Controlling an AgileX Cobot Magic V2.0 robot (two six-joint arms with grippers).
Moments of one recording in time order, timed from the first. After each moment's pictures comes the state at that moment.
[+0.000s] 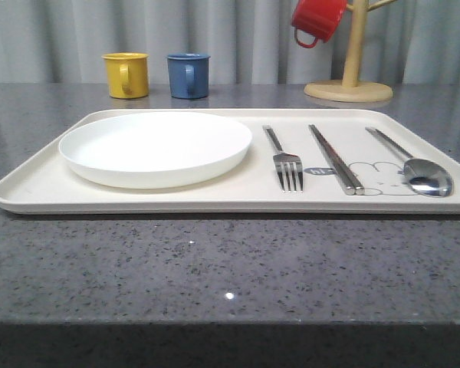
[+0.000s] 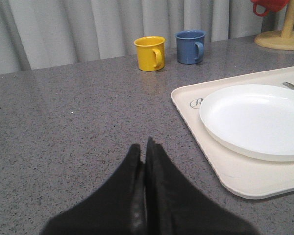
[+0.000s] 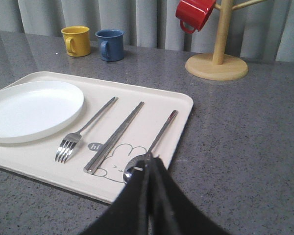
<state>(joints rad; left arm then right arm) -0.15 0.17 -0.36 -0.09 0.43 0.21 0.42 0.16 -0.36 -0.23 0.44 0.29</state>
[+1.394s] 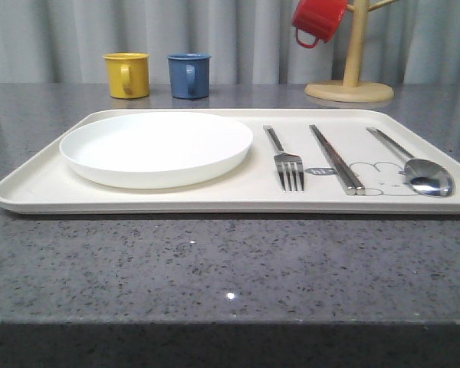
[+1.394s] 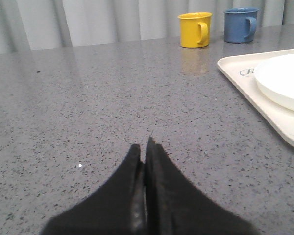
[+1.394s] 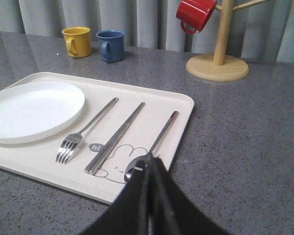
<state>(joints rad) -0.03 -0.01 0.01 -0.09 0.17 0.21 0.42 0.16 -0.36 -0.23 0.44 0.29</state>
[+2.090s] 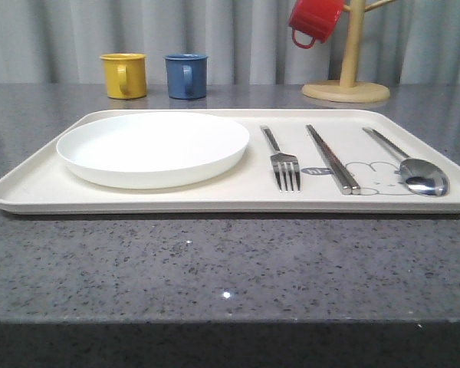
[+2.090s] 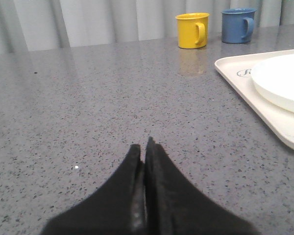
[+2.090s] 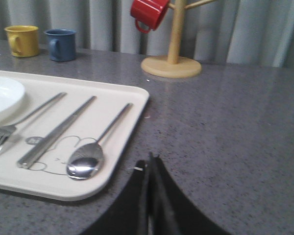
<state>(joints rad) -0.03 -0.01 0.01 -0.09 0.17 0.21 0.13 0.09 -0.07 0.01 0.12 0.00</state>
